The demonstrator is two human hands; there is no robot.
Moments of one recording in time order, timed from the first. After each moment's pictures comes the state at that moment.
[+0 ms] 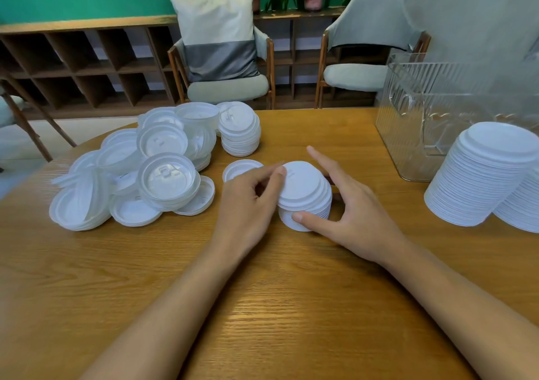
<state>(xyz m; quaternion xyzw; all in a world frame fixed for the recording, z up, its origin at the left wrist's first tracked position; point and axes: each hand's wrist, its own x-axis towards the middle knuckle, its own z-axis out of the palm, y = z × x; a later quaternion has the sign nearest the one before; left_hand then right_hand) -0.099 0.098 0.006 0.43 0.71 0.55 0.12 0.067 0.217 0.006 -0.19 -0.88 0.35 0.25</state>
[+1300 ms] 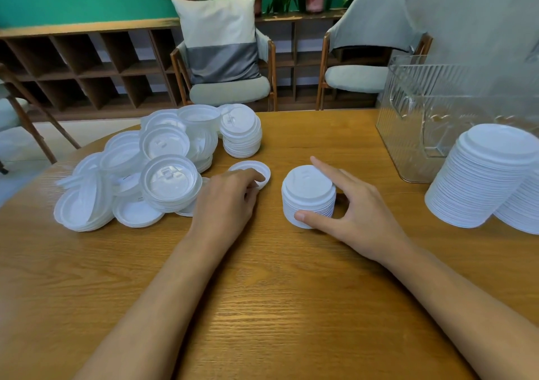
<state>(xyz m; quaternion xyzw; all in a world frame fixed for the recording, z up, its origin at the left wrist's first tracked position) -0.139 0.090 0.000 0.53 0.78 0.31 -0.10 0.069 0.222 0.001 -0.23 -0.88 0.33 0.26</state>
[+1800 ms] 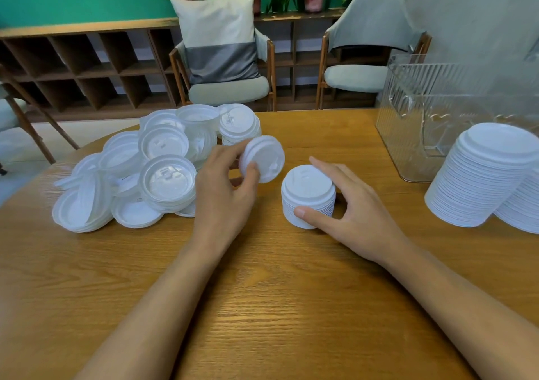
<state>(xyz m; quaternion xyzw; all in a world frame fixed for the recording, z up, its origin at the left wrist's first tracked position) -0.119 0.090 0.020 0.44 0.70 0.56 -0.05 0.068 0.218 0.003 -0.22 -0.88 0.34 0.26</state>
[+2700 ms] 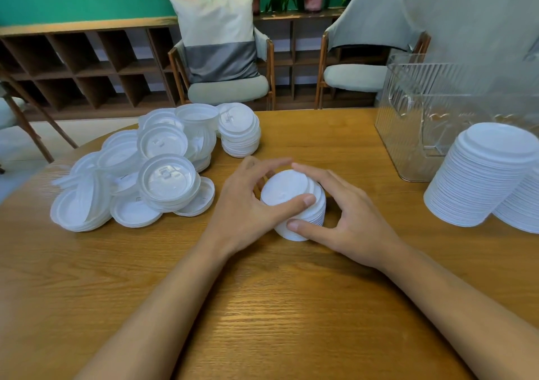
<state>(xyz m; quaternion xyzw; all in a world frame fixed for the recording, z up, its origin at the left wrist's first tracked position) -0.106 0.088 0.016 0.52 0.70 0.48 0.10 0.067 0.211 0.003 -0.14 -0.89 0.35 0.26</state>
